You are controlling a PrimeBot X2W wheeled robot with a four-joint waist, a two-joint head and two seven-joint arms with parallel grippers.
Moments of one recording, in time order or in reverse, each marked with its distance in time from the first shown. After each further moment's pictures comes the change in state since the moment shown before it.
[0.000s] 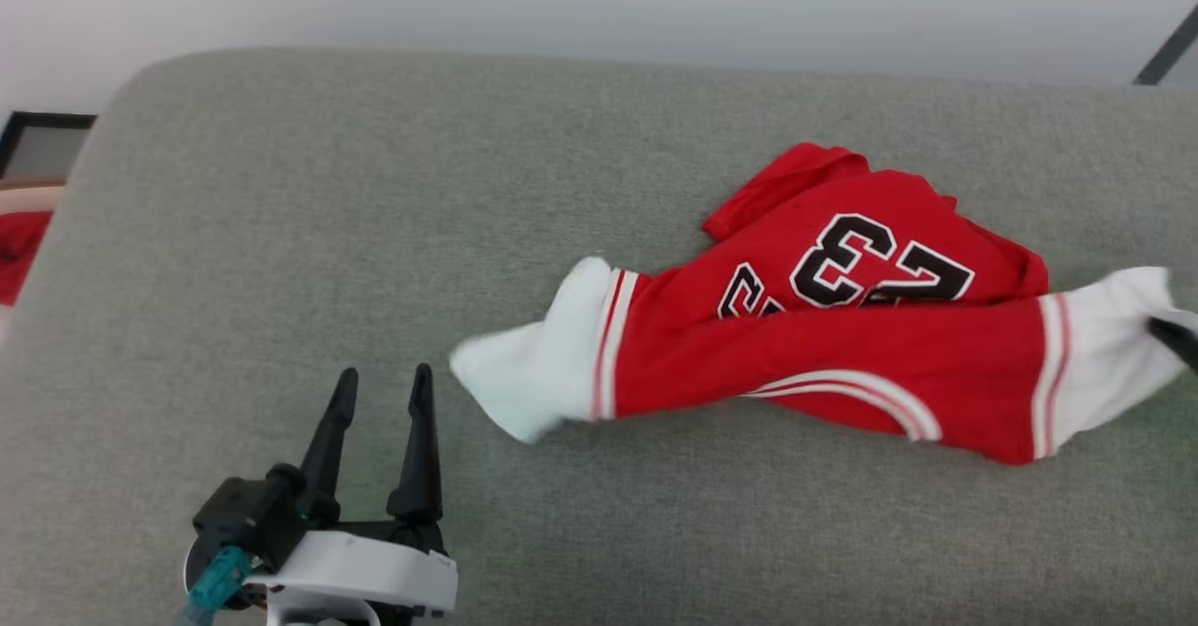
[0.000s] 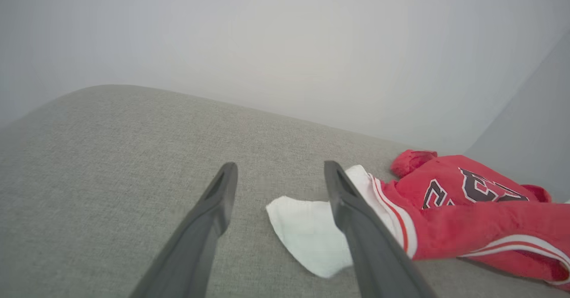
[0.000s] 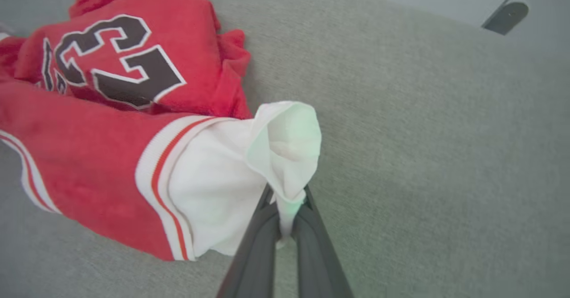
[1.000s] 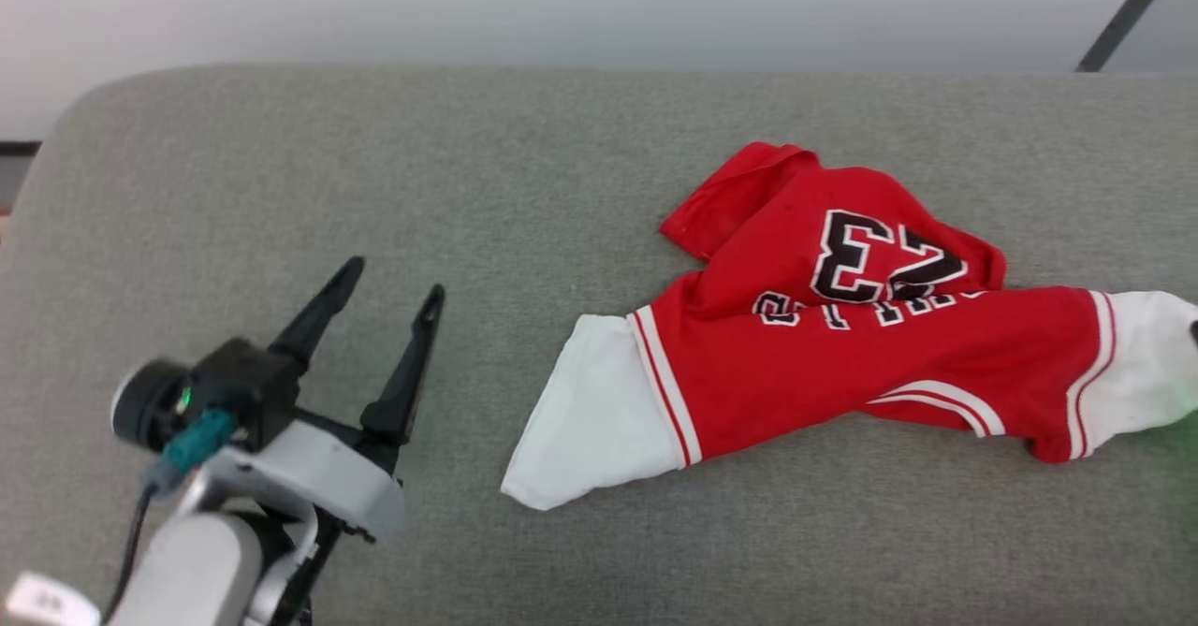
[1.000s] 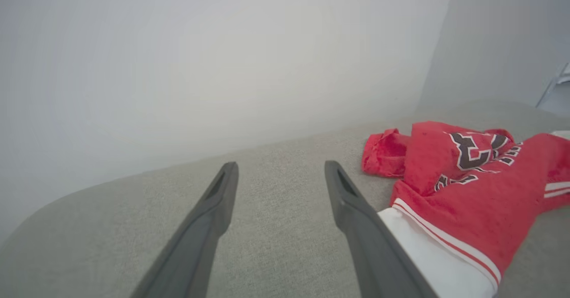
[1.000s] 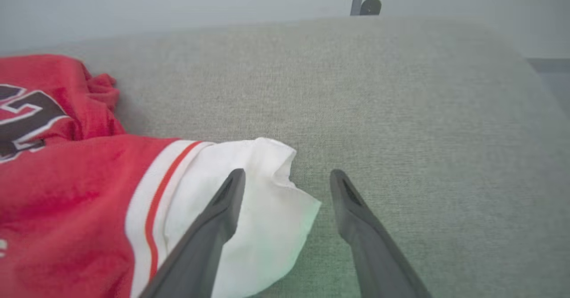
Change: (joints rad) left arm -0.183 0.204 -0.037 -0.050 0.098 -0.140 0.192; right arm 0.127 0.206 -0.283 0.331 -0.113 0.000 -0.291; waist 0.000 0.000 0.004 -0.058
